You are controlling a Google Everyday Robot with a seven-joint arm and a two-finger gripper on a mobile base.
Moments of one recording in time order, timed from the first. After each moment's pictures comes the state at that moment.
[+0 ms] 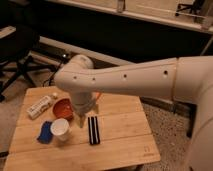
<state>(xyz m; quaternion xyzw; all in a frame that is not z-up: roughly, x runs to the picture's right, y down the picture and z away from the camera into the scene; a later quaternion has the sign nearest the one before) -0.123 0.107 0.618 -0.31 0.12 0.31 0.89</state>
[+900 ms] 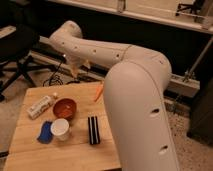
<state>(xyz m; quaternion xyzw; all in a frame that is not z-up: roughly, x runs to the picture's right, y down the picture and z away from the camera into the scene) -0.098 -0.112 0.803 -0.15 0.13 0.46 0.86</state>
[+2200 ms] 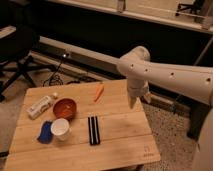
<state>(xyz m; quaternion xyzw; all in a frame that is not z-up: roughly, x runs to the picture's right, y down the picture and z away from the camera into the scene) 0.162 0.083 0.696 -0.21 0.31 0.52 0.76</state>
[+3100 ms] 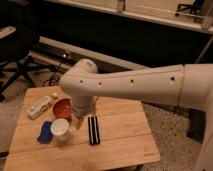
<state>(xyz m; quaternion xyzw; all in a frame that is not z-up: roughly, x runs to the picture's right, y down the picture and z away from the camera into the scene) -0.129 0.122 0.630 -0.33 0.07 0.34 0.88</state>
